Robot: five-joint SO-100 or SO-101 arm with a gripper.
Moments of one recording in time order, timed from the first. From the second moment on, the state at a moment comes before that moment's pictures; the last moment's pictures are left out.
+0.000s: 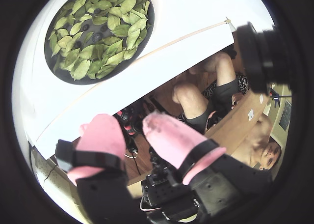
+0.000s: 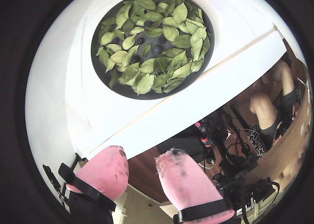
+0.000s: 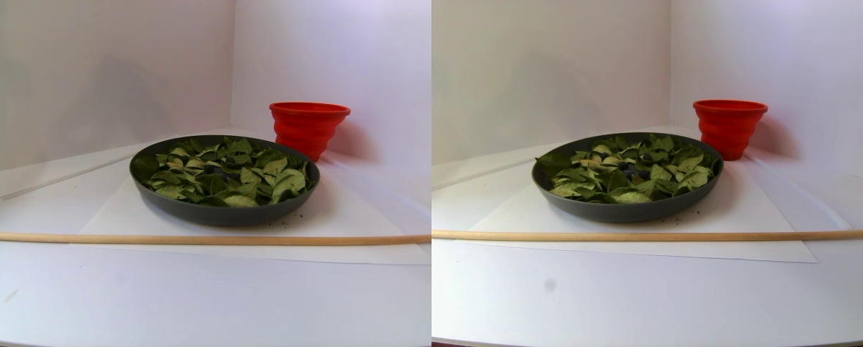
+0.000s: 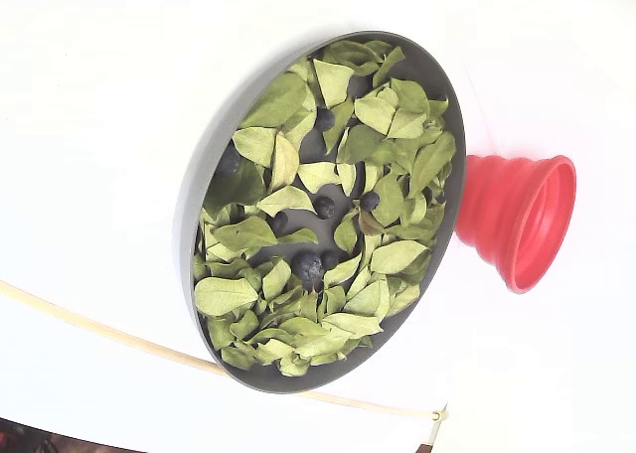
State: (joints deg) arm 13.6 165.8 122.8 78.7 -66.0
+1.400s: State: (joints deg) arm 13.4 148.3 136.8 49.4 -80.9
